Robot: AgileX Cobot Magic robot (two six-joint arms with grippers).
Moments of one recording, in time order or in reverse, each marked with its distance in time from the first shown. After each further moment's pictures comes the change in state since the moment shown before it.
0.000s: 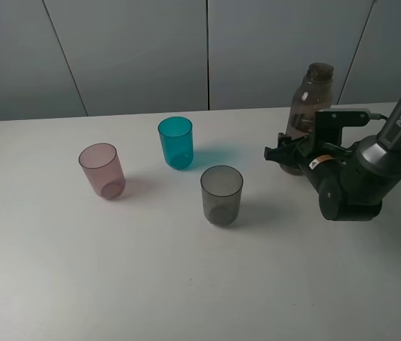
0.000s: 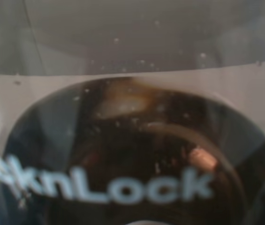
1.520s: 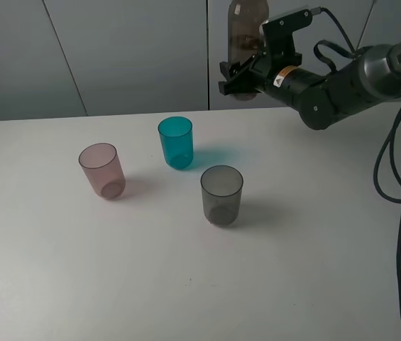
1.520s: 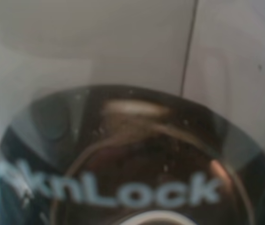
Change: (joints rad) left arm 0.000 0.000 0.000 0.000 0.000 0.002; right arm -0.033 -0.149 -0.451 -0.555 0.428 0.014
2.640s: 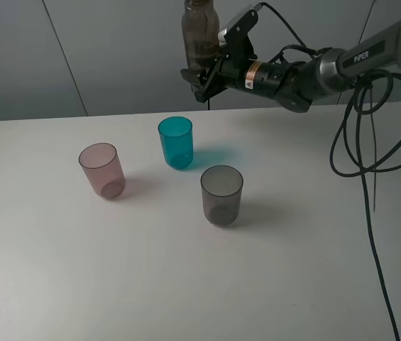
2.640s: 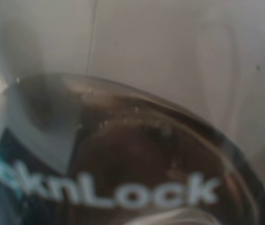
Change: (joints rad) left arm 0.000 0.000 0.000 0.000 0.000 0.000; right arm -0.037 0.286 -0.430 -0.652 -0.040 0.315
